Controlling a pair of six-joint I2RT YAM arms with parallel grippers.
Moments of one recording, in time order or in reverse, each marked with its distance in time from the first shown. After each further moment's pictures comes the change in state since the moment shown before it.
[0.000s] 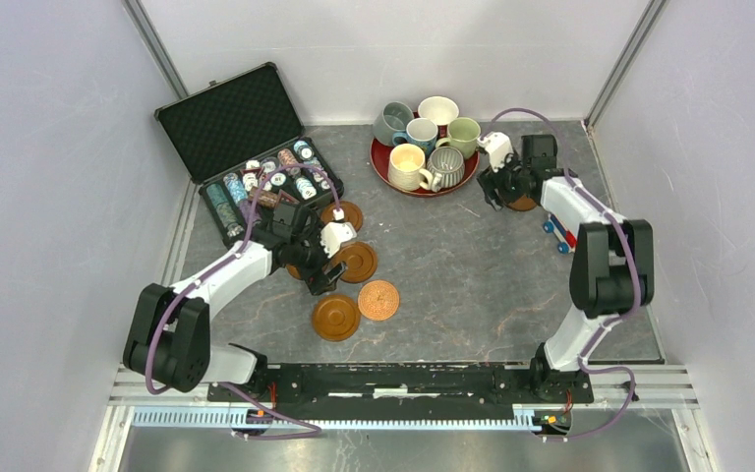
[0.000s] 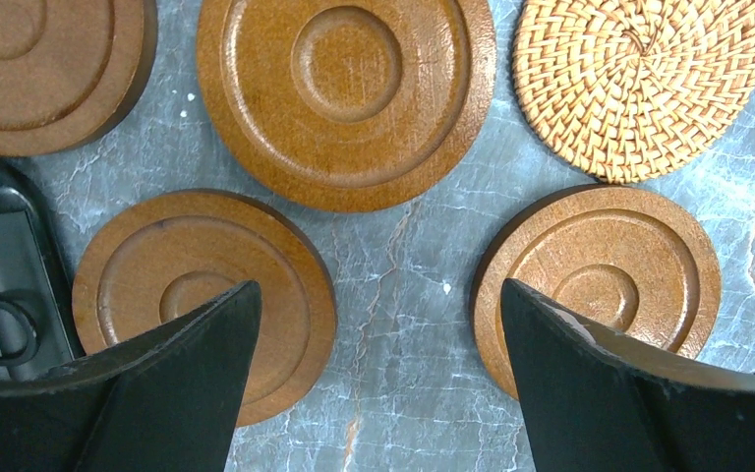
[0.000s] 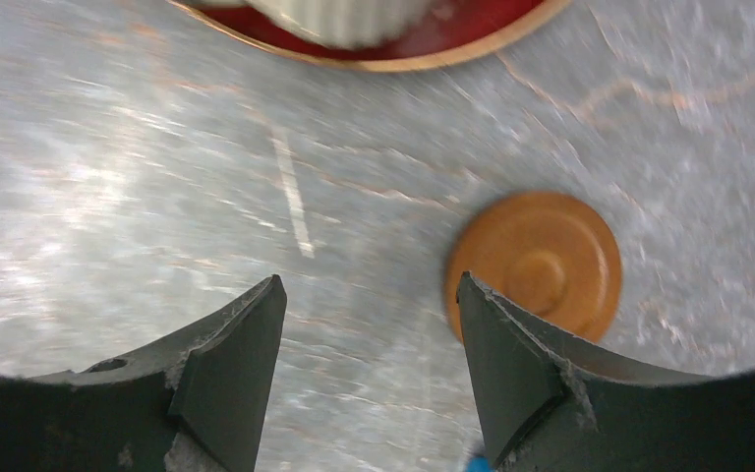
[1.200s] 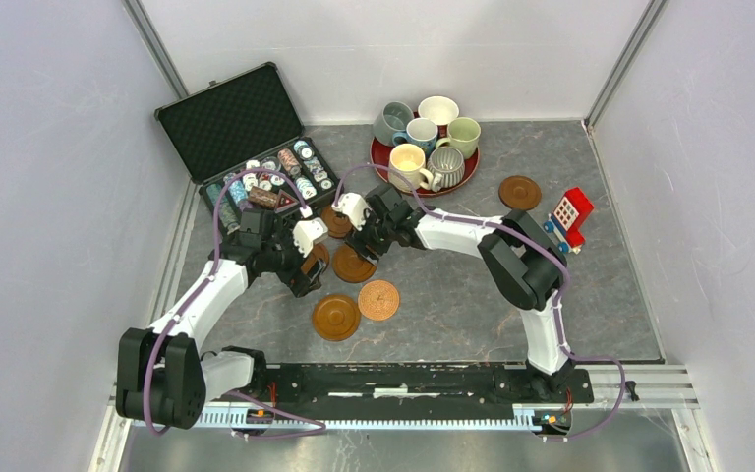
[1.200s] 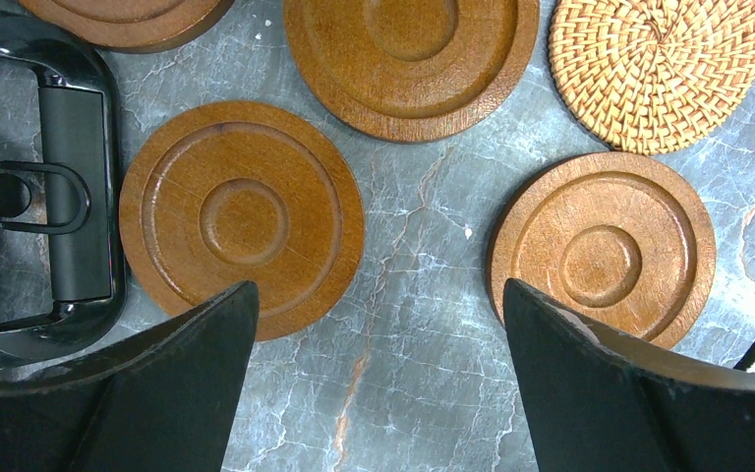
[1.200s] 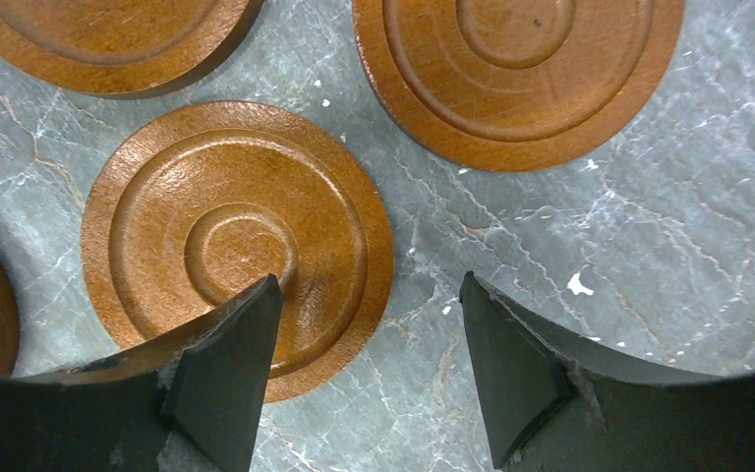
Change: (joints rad) left arm 0.181 -0.188 -0.097 -0.014 0.094 0.000; right arm 0.700 0.337 0.166 0.147 0.101 0.285
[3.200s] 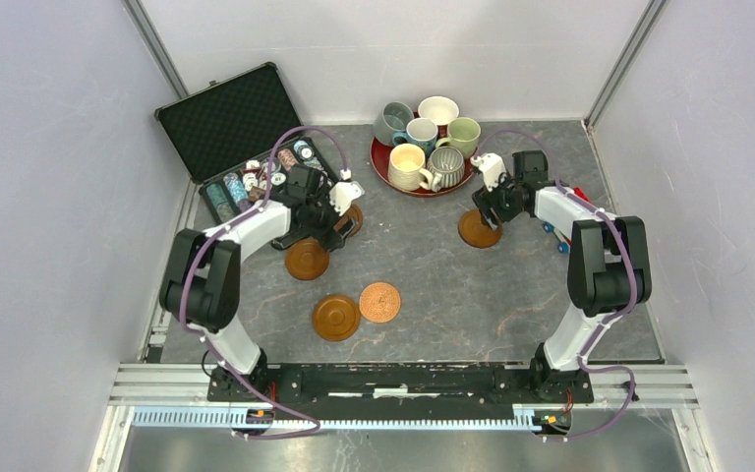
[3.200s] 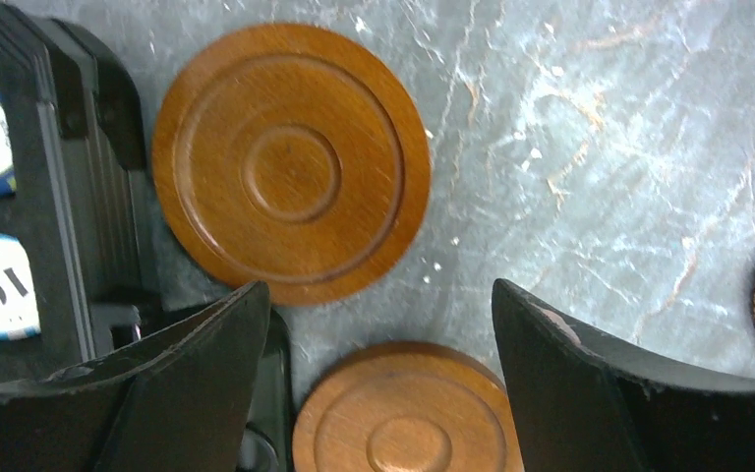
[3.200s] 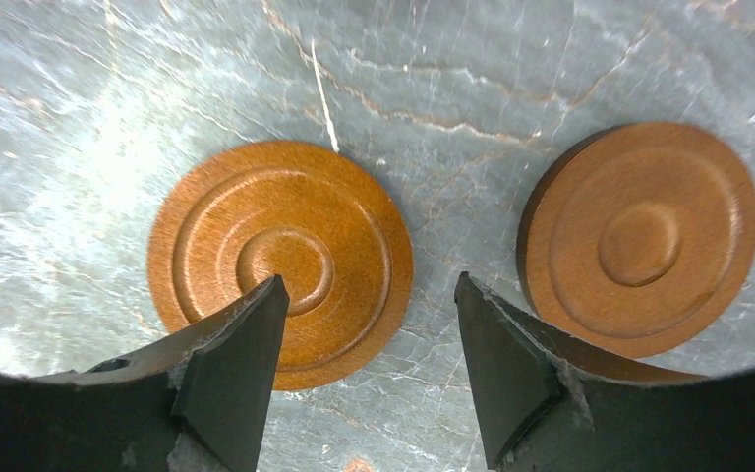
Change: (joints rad) left arm -0.171 0.568 0.447 0.124 -0.200 -0.061; right arm -0.715 -0.296 -0.223 -0.178 -0.096 -0.258
